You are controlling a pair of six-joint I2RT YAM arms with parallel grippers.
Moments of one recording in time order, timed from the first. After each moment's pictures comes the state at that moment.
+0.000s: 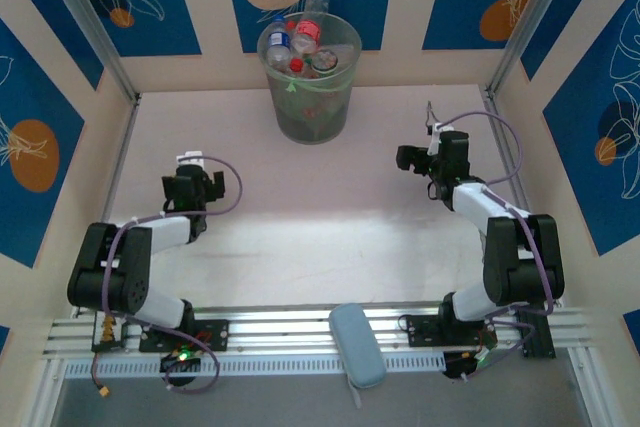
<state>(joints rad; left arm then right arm) -0.11 1.49 0.49 0.48 -0.35 -0.02 0.04 1.48 0.75 0.13 -0.05 0.14</state>
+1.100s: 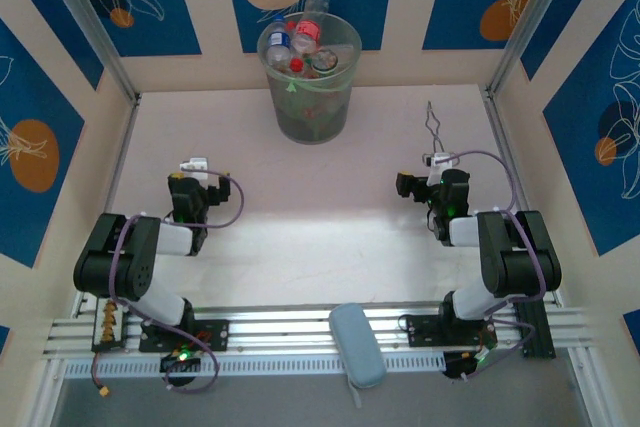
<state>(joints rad) -0.10 1.56 0.36 0.86 -0.20 0.03 0.01 1.53 0.39 0.69 -0.13 0.08</state>
